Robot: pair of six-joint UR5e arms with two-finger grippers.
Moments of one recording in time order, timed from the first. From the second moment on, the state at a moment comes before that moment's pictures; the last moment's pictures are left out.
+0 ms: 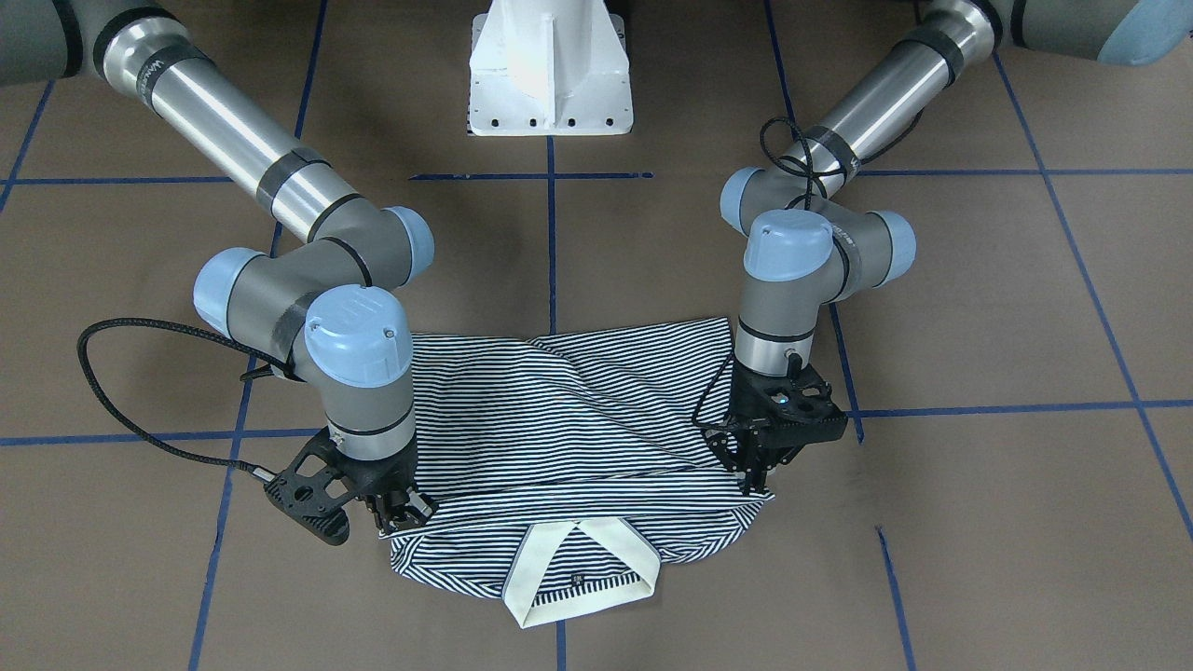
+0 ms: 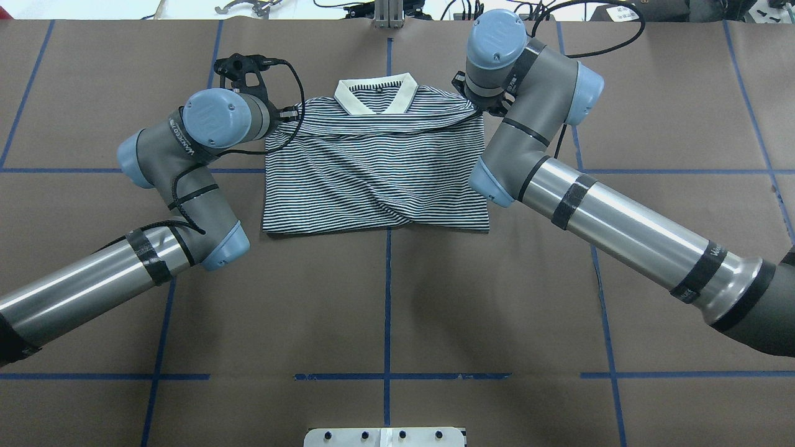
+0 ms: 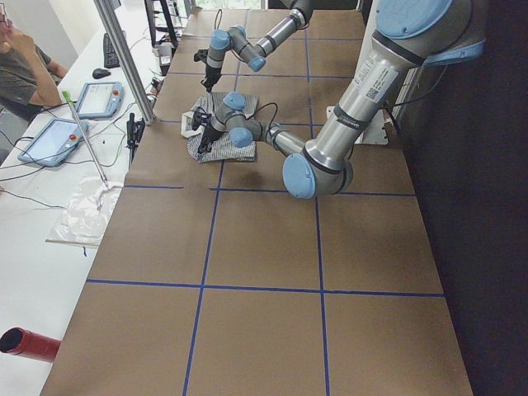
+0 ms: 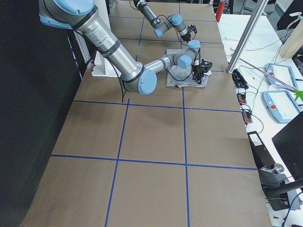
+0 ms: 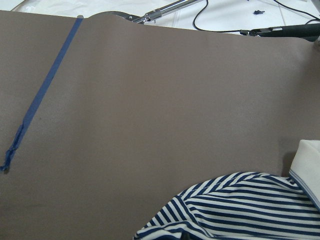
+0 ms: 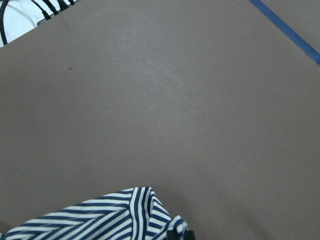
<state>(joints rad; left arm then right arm) -0.71 -2.25 -1.22 -2.22 -1.51 -1.22 0.79 -0.68 1.05 -1.24 1.73 1.60</state>
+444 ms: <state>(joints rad) -0.74 -2.22 -1.28 -2.31 -1.61 -1.22 0.79 -0.77 1.21 -1.24 1.77 1.61</state>
